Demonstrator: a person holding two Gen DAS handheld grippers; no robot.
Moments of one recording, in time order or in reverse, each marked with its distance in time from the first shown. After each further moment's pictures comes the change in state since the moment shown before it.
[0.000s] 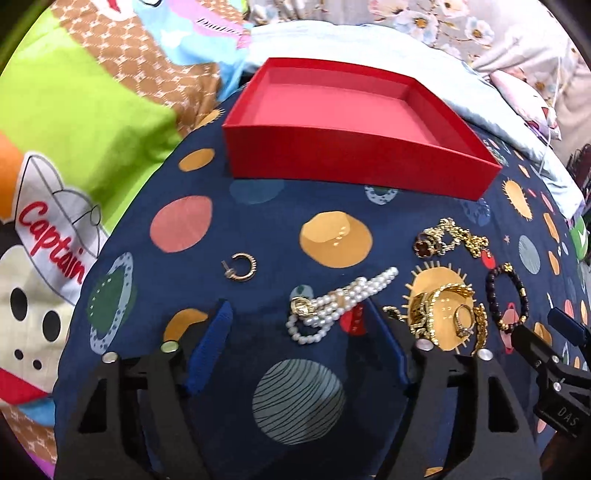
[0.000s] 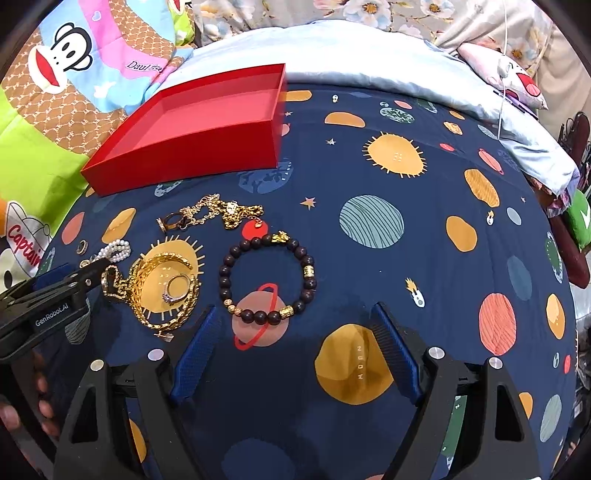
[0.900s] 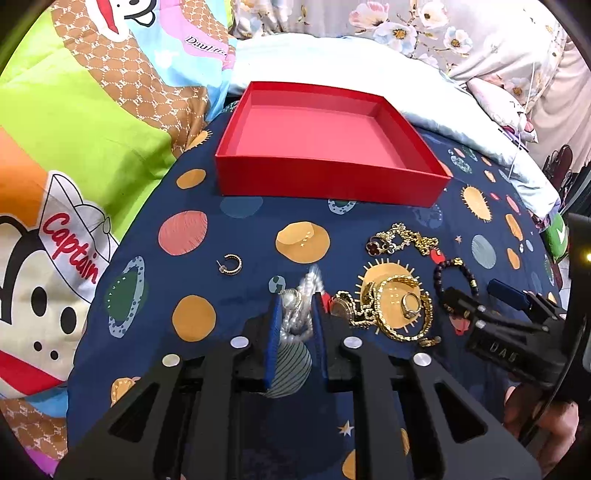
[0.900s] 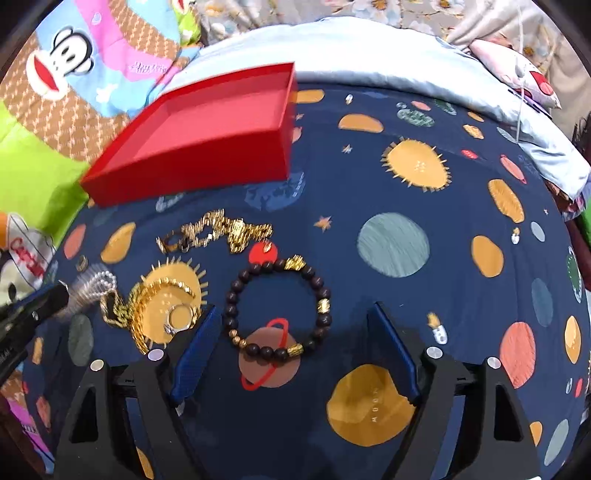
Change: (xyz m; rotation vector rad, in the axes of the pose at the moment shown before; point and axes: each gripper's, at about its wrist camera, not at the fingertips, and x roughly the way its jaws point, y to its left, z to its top) left arm -0.051 -0.005 -0.004 0.012 -0.030 -0.073; right arm 0.014 -0.002 0.020 0.011 -0.003 0.057
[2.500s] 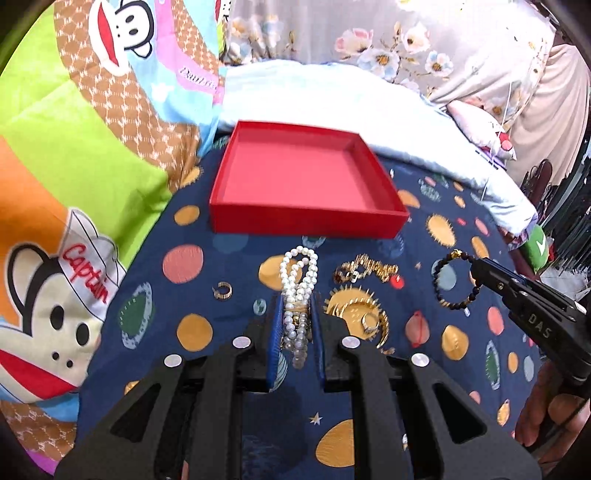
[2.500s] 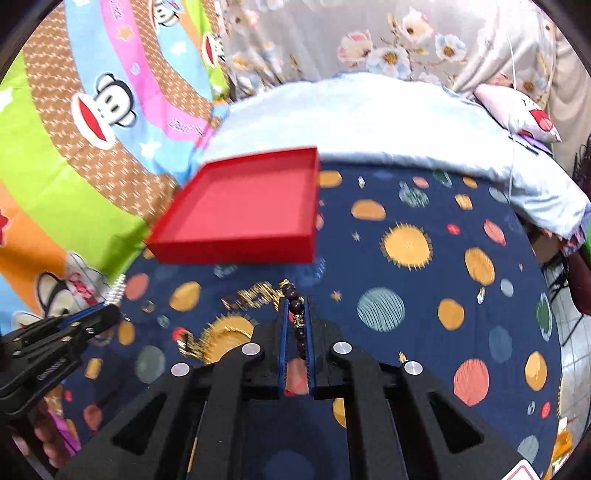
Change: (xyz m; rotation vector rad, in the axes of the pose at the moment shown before) left arm -0.049 -0.006 0.016 0.003 -0.089 -0.068; right arm -0.092 0.009 0.024 -0.039 -0.189 0.097
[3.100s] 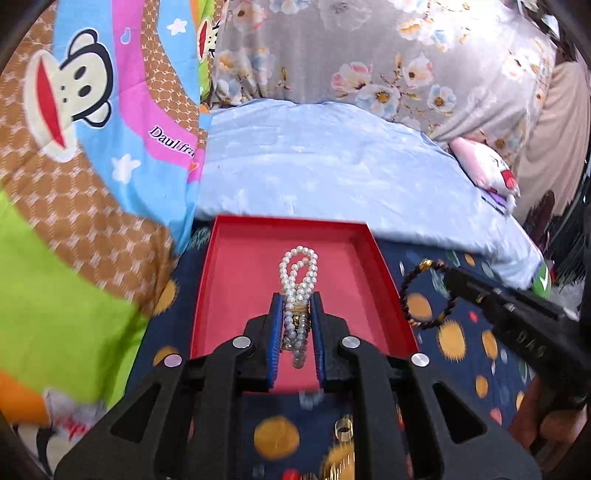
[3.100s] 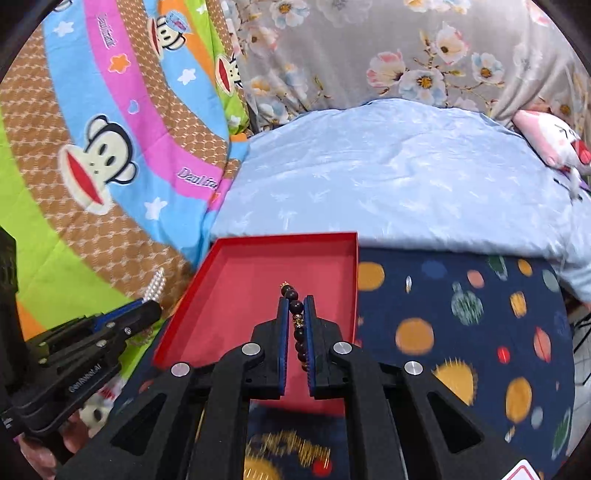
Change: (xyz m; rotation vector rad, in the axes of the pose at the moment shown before) left arm 0.070 0.002 0.150 0.015 -0.119 -0.013; right arm 0.083 0.014 0.145 -0.017 -0.060 0.096
